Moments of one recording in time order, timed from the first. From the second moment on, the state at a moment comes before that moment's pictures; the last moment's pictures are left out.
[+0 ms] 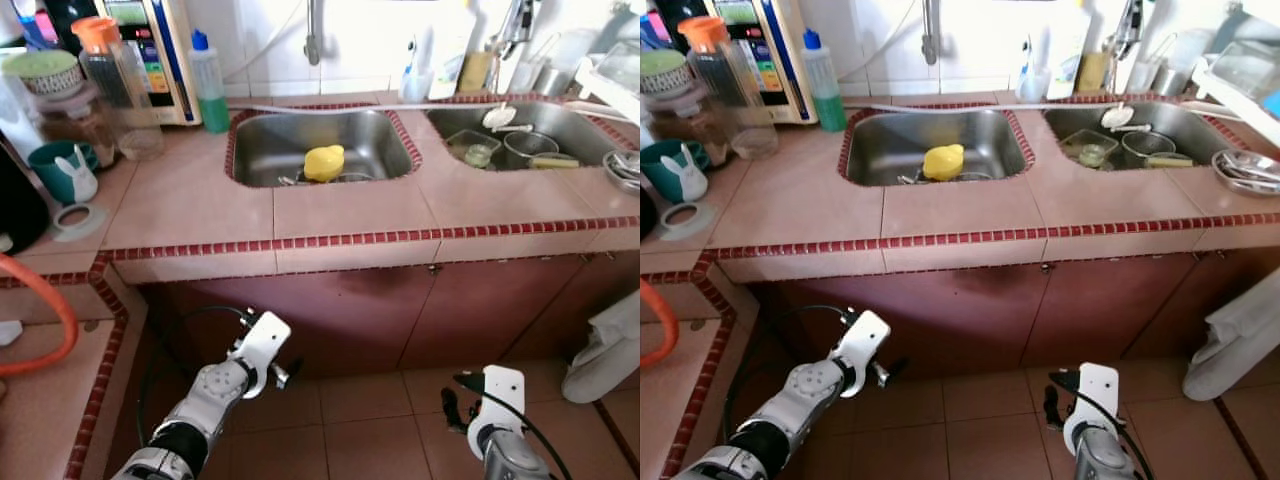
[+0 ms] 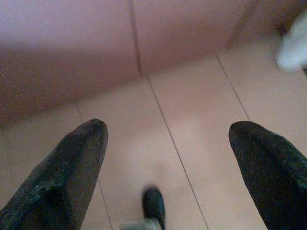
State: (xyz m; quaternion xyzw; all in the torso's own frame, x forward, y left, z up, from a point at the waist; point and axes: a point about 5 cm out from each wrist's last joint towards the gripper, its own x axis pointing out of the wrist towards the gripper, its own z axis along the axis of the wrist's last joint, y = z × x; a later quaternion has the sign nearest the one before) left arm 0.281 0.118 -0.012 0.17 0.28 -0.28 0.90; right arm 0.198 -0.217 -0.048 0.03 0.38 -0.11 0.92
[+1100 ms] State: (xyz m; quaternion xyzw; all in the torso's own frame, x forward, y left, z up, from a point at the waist) left arm 0.264 0.138 -0.037 0.21 0.37 -0.23 0.88; right arm 0.123 -0.230 -0.100 -0.10 0.53 -0.04 0.84
